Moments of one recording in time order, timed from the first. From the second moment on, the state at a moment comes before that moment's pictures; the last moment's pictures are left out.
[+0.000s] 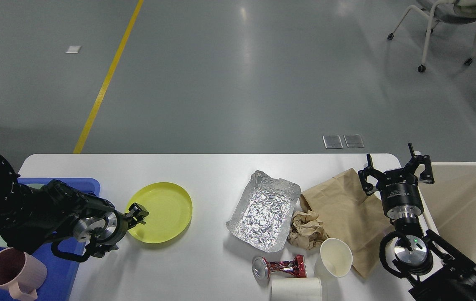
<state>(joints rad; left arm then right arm) -1.29 0.23 1.11 -1.00 -0.55 -0.01 0.13 0.32 -0.22 1.02 0.80 0.04 0.35 0.53</state>
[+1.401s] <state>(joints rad) -1.26 0.25 1.06 -0.98 -0.54 -0.07 0.13 0.32 -0.22 1.02 0.80 0.04 0.35 0.53</state>
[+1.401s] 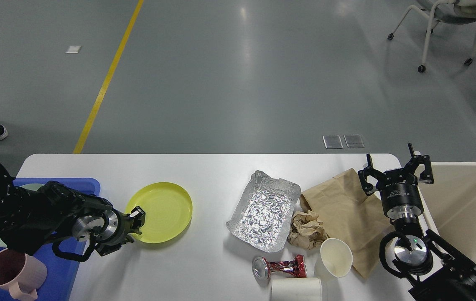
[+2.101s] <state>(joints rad) -1.27 0.25 1.06 -0.98 -0.55 -0.14 0.13 0.32 -0.22 1.02 0.80 0.04 0.35 0.53</state>
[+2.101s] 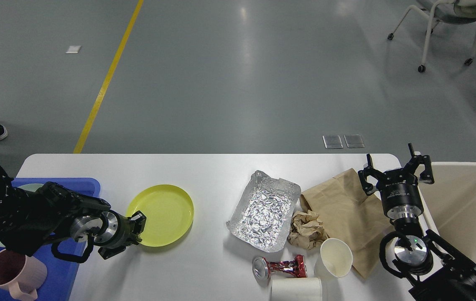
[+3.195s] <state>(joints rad) -2.04 0.43 1.40 -1.36 -0.39 -0.69 0.24 0.32 -0.22 1.02 0.80 0.04 0.35 0.53</state>
